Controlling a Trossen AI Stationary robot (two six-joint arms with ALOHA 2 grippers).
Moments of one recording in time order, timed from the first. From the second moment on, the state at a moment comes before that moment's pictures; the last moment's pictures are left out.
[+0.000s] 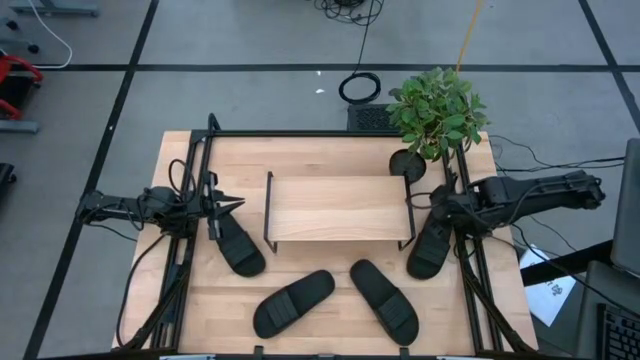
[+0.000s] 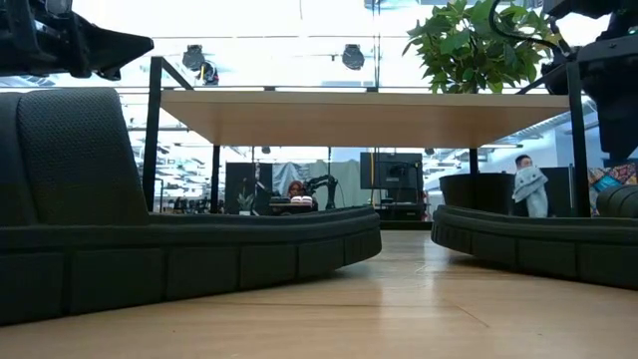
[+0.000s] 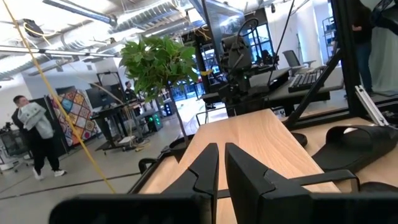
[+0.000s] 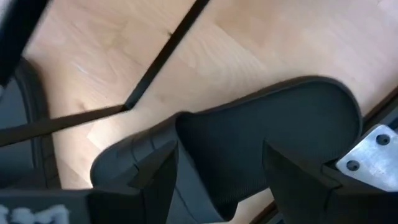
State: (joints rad) left arm -0.12 0.05 0.09 0.13 -0.21 0.31; right arm 0.11 0.75 0.67 -1.25 0.04 1.01
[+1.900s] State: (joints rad) left arm -0.12 0.05 0.09 0.13 -0.21 0.26; right arm 0.71 0.85 0.67 -0.98 0.25 1.08
